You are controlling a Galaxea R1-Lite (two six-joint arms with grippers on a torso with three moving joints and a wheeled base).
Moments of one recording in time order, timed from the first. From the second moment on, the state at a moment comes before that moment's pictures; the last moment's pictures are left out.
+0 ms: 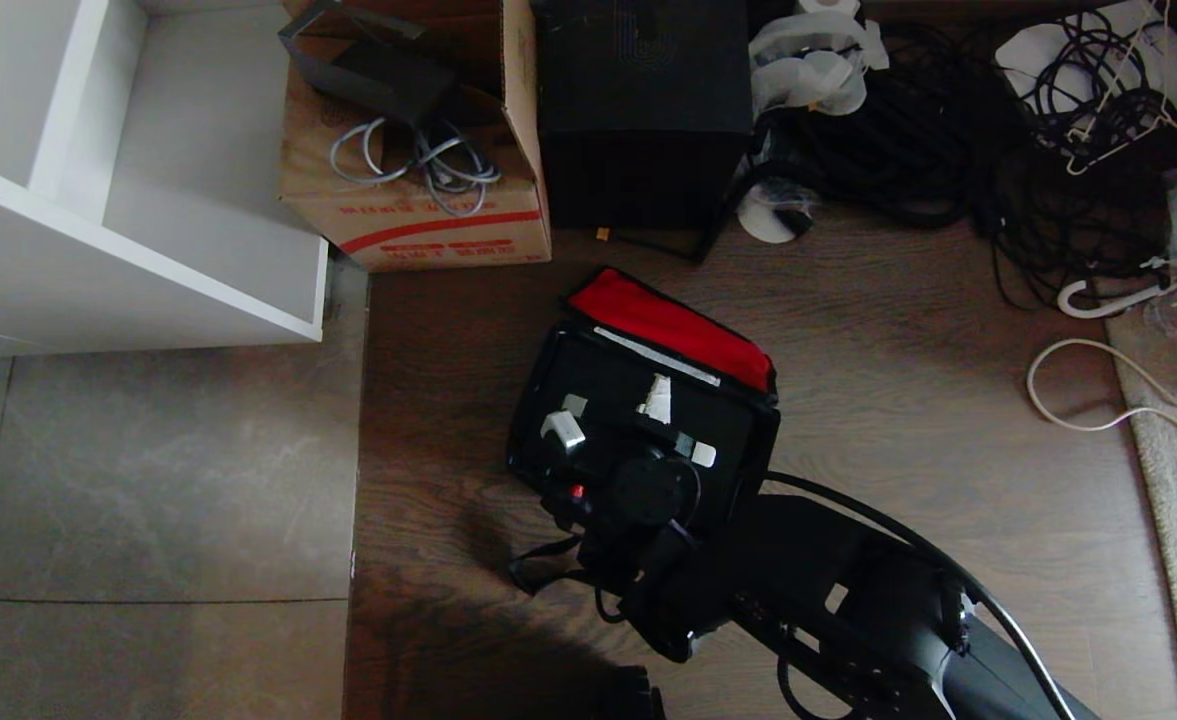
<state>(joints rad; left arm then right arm) -0.01 0.00 0.00 -0.02 0.01 -0.02 0.75 2.84 -1.66 -1.52 -1.07 -1.51</state>
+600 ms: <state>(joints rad) -0.01 0.00 0.00 -0.02 0.01 -0.02 0.76 2.86 -1.65 -1.52 -1.11 -1.47</state>
